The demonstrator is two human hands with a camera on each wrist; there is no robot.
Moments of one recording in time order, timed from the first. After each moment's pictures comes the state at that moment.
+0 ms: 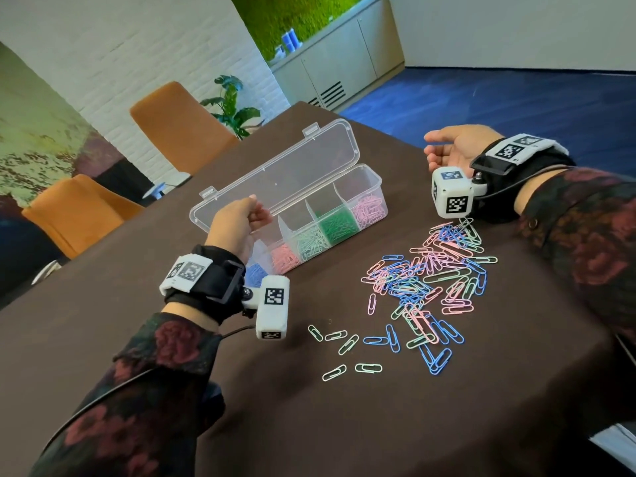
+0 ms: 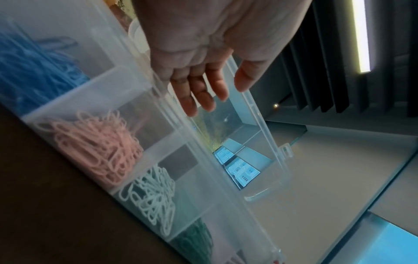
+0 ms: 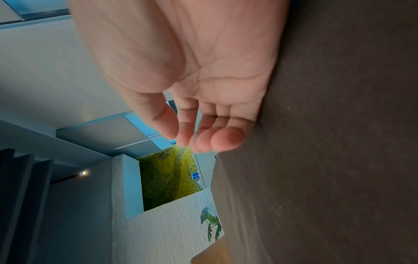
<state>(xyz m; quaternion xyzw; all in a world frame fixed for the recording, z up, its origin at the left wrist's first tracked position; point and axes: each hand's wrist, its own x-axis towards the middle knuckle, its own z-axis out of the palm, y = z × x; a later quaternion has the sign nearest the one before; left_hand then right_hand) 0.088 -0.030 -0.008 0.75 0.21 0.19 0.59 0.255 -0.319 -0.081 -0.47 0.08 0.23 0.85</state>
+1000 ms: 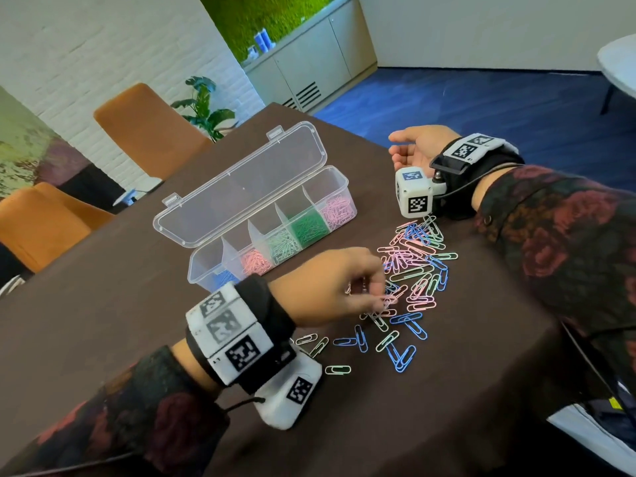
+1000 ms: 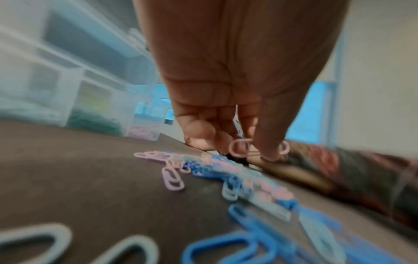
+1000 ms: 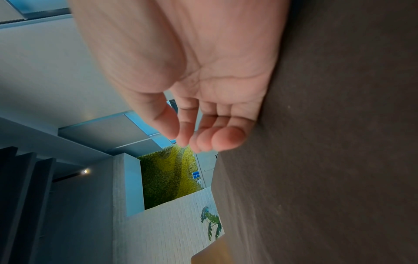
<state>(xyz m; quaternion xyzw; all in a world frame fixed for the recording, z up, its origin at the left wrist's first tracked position) 0.041 -0.156 -0.038 0.93 -0.29 -0.14 0.16 0.255 -0.319 -0.079 -0.46 0.09 0.22 0.85</state>
